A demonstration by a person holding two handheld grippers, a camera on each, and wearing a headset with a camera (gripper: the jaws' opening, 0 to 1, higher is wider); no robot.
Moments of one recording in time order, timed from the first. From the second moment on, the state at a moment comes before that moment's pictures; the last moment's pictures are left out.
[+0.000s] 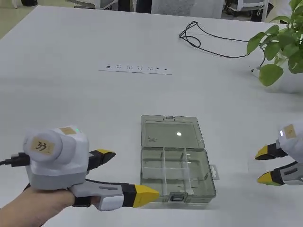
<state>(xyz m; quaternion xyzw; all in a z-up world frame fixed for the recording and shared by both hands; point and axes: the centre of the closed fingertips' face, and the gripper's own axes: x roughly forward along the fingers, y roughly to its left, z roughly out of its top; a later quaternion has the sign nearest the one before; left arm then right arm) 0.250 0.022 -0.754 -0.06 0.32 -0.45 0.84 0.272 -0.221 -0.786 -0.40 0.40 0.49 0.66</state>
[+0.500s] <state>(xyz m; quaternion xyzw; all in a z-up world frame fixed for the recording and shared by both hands) 0.267 -0.019 -0.731 -0.16 0.32 -0.46 0.81 0.291 -0.131 -0.725 -0.44 0.26 0.52 0.68</state>
